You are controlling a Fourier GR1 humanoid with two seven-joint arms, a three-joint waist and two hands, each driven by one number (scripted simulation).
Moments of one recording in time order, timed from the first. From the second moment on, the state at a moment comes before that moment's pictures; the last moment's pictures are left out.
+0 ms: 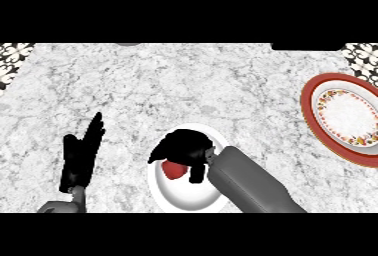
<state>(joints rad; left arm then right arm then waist) -0.03 0.16 -0.09 -1.46 -0.02 0.21 0.21 -0.69 0.00 0.71 -0.97 0.86 0.30 -0.33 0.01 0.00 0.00</state>
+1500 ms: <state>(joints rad) -0.02 0.16 -0.03 -1.47 -0.02 0.19 0.22 -0.62 -0.37 0.12 -1.03 0.79 -0.27 0.18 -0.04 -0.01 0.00</state>
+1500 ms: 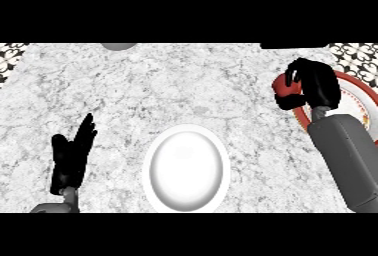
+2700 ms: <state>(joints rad) -0.04 0.13 -0.03 -1.46 -0.05 0.15 0.21 -0.60 -0.59 -0.21 -0.82 0.76 -0.26 0.18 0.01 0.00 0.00</state>
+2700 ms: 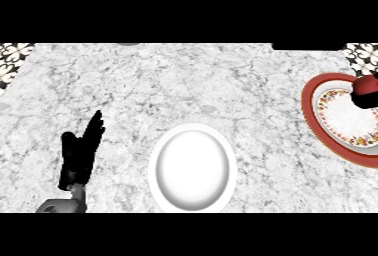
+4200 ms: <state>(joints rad) -0.04 0.13 -0.01 -1.48 -0.06 0.14 0.23 -0.64 -0.72 -0.62 -0.33 0.29 0.18 -0.51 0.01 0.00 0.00</state>
